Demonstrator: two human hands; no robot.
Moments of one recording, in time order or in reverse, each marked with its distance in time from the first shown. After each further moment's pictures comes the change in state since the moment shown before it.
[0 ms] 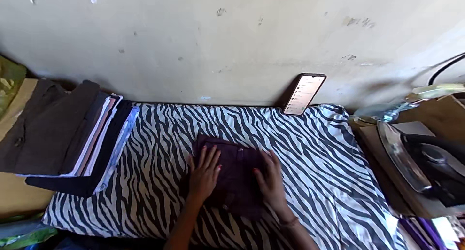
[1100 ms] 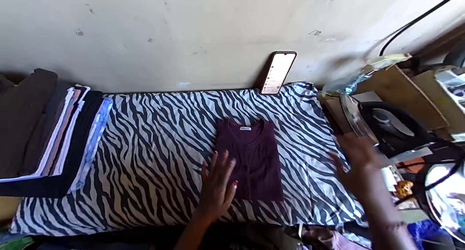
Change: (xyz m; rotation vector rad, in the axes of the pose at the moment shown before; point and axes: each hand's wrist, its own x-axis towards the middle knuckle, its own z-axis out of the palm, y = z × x) left_hand -0.061 0.091 -0.035 -0.535 -0.026 0.147; right_hand -0.026 0.008 -0.234 -0.710 0.059 0.031
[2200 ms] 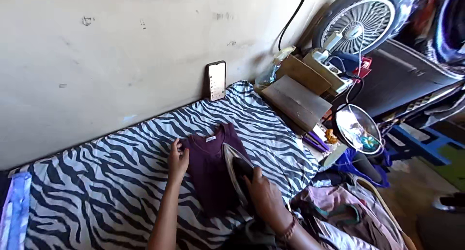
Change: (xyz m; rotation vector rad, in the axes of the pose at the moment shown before) left_hand 0.154 -0.079 -0.005 -0.458 -0.166 -0.445; right_hand -0.030 -0.214 0.038 -0.100 -0.603 0.794
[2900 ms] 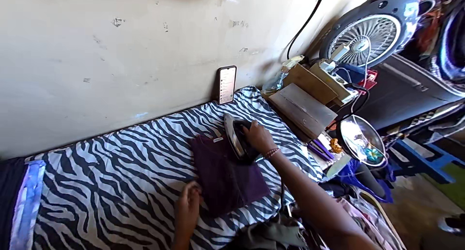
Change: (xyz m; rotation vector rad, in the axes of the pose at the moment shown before) left_hand -0.135 -0.030 -0.010 -0.104 -0.043 -0.080; right_hand 0.135 -0.045 -0.068 0.006 0.064 -0.118
